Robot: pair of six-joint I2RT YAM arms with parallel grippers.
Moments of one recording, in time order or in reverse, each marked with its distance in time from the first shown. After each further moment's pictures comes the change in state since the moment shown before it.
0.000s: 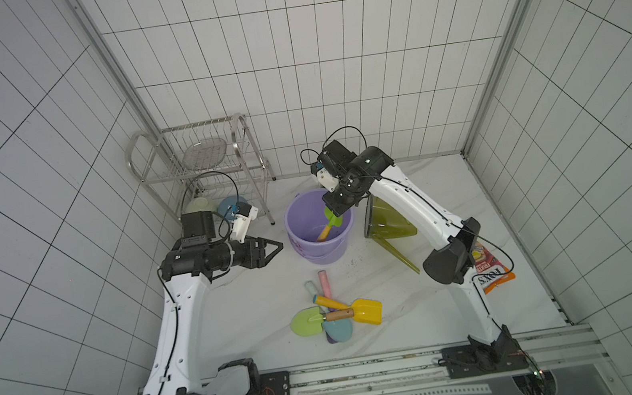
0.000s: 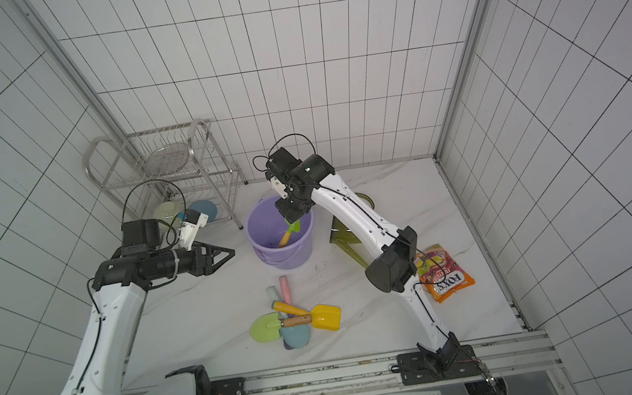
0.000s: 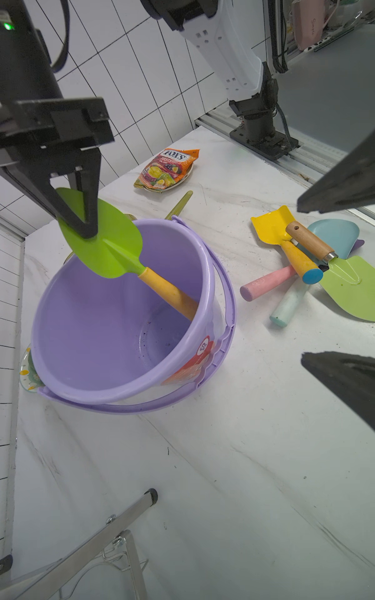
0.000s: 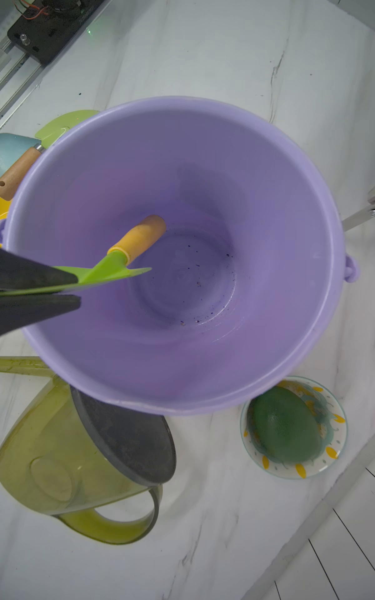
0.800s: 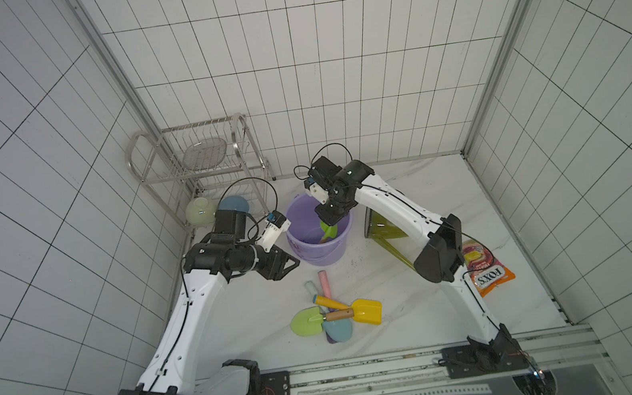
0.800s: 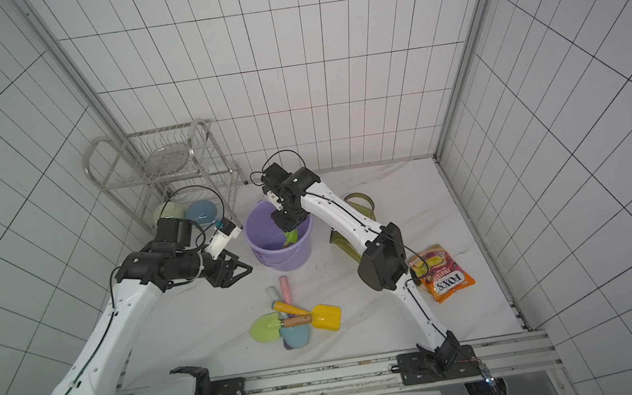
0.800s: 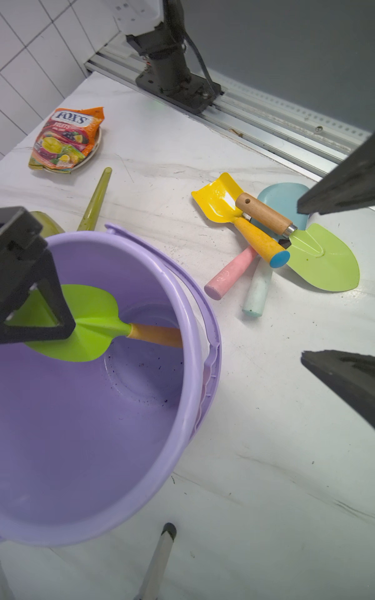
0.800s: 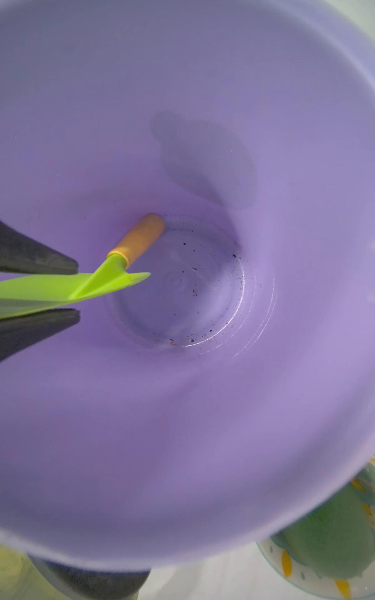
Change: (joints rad) left arm -0.268 0.026 0.000 -0.061 -0.240 0.196; right arm 0.014 0.055 -0.116 0.105 -0.051 0.032
